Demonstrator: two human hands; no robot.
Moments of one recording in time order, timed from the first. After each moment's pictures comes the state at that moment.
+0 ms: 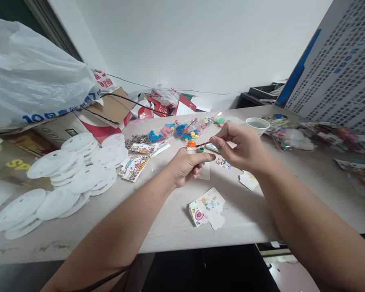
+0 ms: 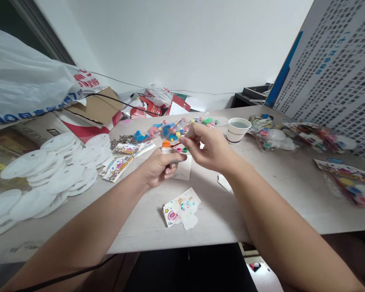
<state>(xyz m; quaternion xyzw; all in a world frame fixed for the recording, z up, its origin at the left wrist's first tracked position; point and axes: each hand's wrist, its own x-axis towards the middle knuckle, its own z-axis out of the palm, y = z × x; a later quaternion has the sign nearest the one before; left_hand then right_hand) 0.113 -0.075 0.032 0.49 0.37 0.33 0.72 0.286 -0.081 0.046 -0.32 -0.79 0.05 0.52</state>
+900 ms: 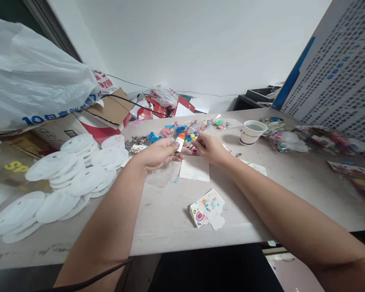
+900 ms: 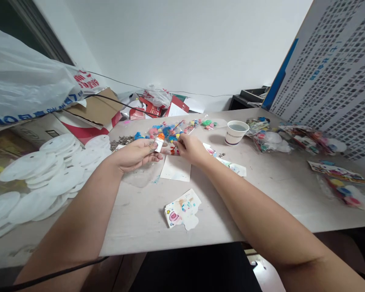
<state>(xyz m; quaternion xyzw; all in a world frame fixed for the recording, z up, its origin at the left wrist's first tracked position) 0.046 -0.022 0.042 0.55 0.37 0.29 0.69 0.260 -0.013 -0.011 -0.54 -0.75 0.13 0.36</state>
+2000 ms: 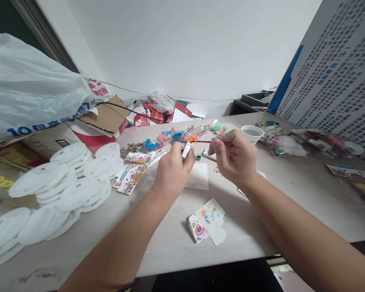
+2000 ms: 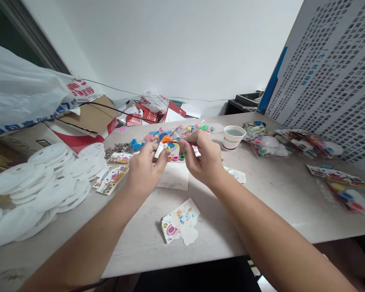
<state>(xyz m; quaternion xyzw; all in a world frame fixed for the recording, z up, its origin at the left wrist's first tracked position) 0.096 -0.068 0.038 0.75 0.52 0.39 0.13 0.266 -0.071 0.030 -0.32 -0.70 -0.05 0.64</state>
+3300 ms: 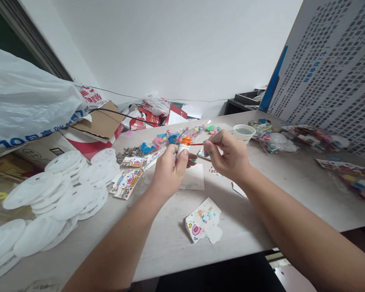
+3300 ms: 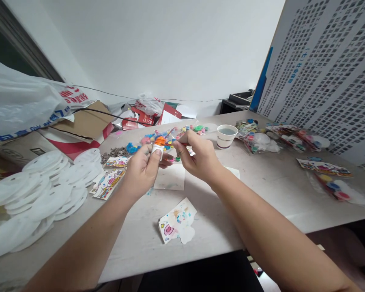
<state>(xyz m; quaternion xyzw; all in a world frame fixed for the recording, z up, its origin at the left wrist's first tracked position) 0.097 -0.068 0.040 0.70 0.39 0.44 0.41 0.278 -0.068 0.034 -0.31 -0.73 -0.07 0.60</state>
